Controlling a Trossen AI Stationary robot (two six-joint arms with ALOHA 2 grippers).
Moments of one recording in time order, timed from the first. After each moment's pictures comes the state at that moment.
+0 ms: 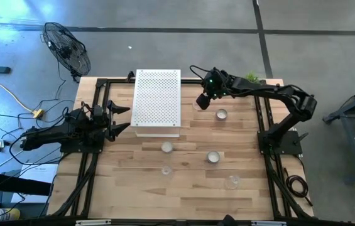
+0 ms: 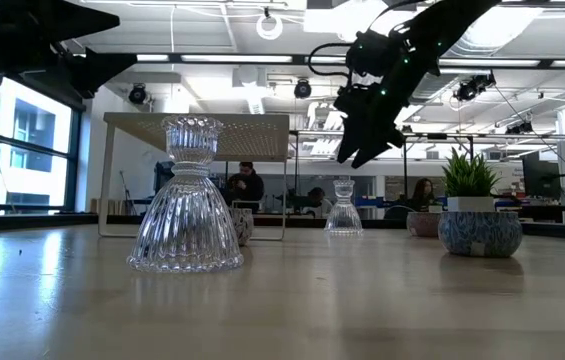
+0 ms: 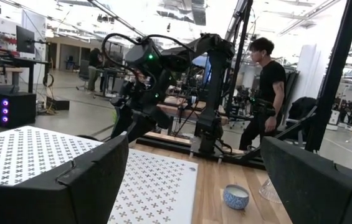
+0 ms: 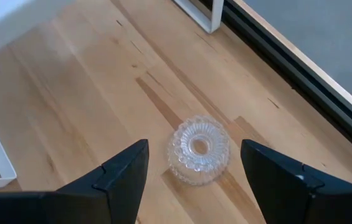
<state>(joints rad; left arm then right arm) 0.15 0.01 0.11 0.15 -0.03 -0.15 -0.55 1.58 1.10 -0.40 -0.01 0.15</state>
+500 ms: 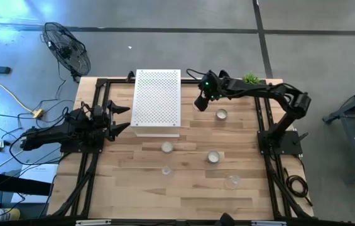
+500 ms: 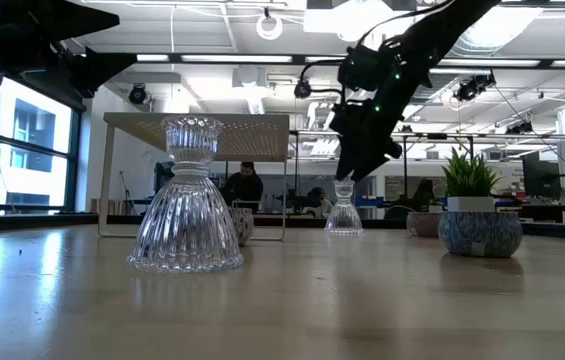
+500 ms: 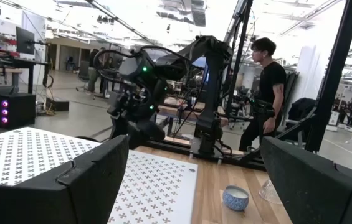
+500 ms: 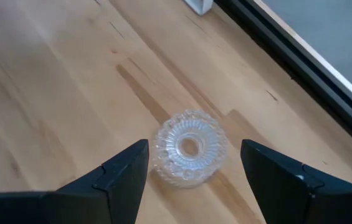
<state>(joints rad) 0.15 0.01 0.11 0.15 -0.03 -0.15 -0.53 1.66 1.10 -0.38 0.05 0.13</state>
